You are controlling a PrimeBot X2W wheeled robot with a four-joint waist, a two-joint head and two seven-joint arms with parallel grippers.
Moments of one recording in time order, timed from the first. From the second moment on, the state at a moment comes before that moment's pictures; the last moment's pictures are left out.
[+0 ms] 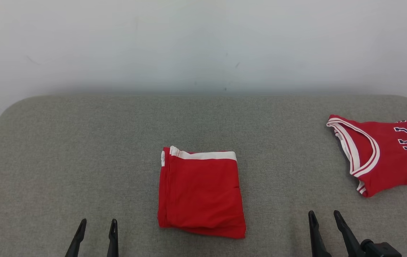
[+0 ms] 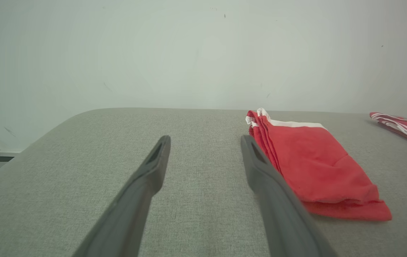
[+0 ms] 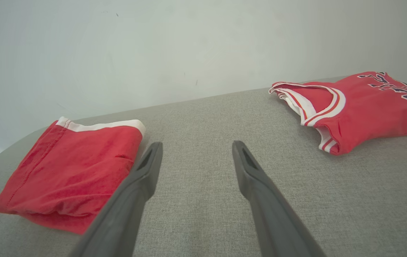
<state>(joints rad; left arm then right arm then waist) 0.12 0.06 -0.01 0.07 -0.11 -0.13 -0.26 0.08 -0.07 0.04 0.22 0.25 0.13 -0.26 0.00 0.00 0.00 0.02</state>
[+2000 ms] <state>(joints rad) 0.04 0.06 -0.08 0.13 -0.11 -0.13 -0.26 -0.58 -0.05 0.42 1.15 0.61 0.13 -0.16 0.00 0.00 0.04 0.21</state>
